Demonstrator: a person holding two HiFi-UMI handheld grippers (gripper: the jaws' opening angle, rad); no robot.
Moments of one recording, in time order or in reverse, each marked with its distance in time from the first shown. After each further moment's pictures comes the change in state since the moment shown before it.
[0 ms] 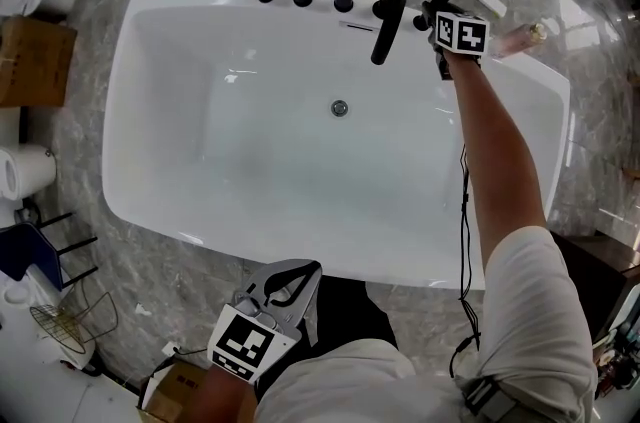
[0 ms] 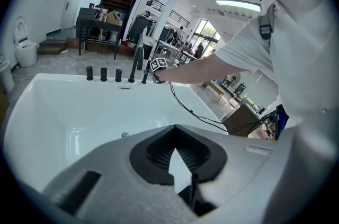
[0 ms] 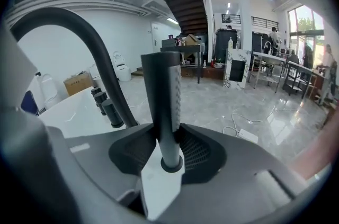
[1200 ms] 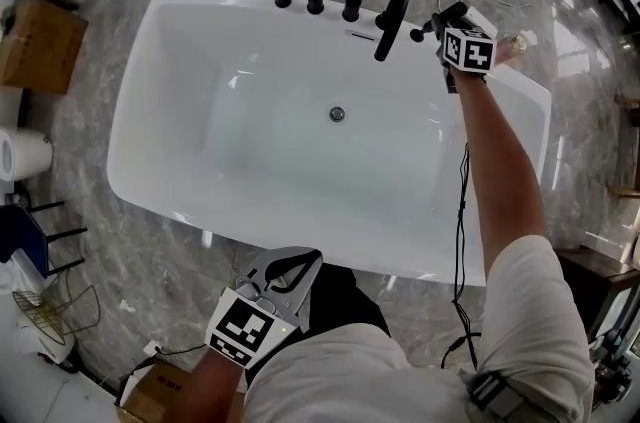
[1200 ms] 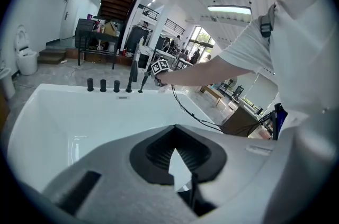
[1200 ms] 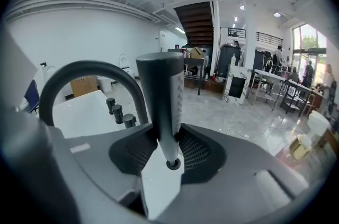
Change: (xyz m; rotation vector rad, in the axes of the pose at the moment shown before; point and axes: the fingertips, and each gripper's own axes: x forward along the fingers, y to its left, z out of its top) left arm -0.049 -0.038 0.006 0.051 -0.084 0.000; right arm -0.091 0.029 0.052 -0.115 -0.075 -0.020
